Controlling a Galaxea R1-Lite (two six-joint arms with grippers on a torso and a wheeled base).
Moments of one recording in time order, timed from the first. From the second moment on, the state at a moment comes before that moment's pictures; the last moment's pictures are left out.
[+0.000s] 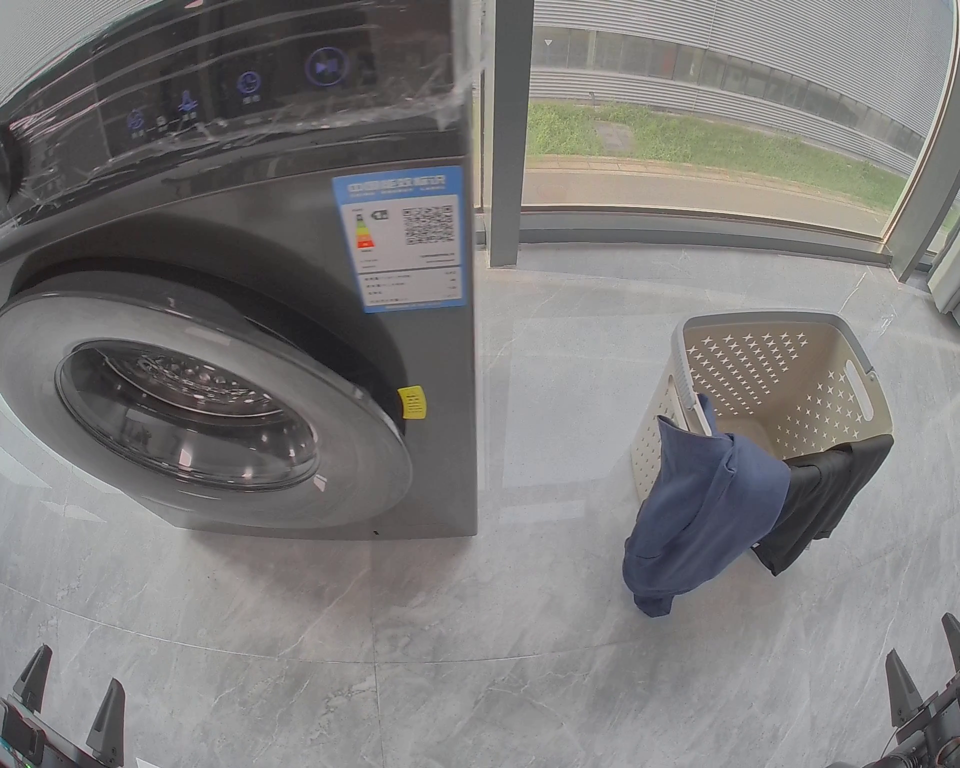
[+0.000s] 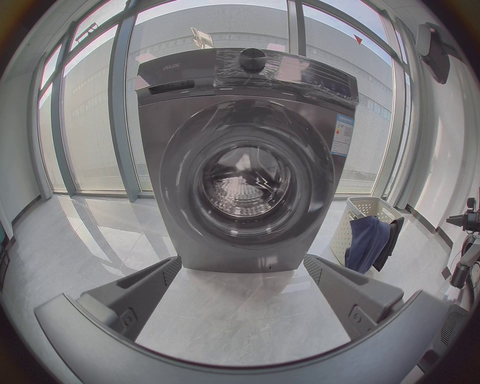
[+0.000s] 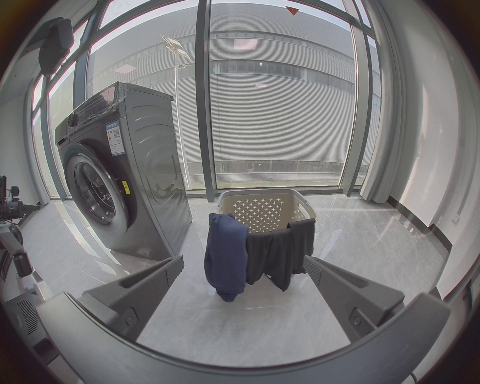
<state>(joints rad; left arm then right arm) -0.01 0.02 -0.02 0.00 0.02 -0.05 0.00 0.02 -0.02 0.00 0.00 -0.01</state>
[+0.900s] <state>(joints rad) -0.01 0.02 -0.02 0.00 0.02 -0.05 0.00 0.02 -0.02 0.00 0.00 -0.01</state>
